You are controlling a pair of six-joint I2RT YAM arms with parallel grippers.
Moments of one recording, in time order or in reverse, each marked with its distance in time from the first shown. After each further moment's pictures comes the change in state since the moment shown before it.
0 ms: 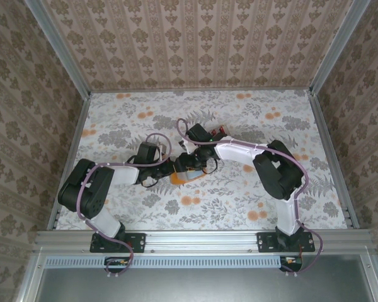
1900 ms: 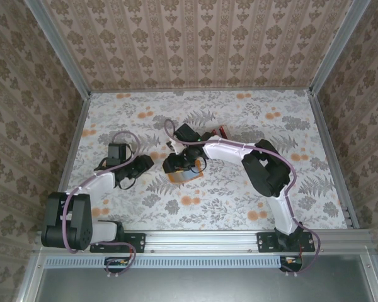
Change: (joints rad) left arm 0.309 -0.329 -0.048 -0.320 -0.002 0.024; right arm 0.058 0.101 0.163 -0.021 -0.046 0.010
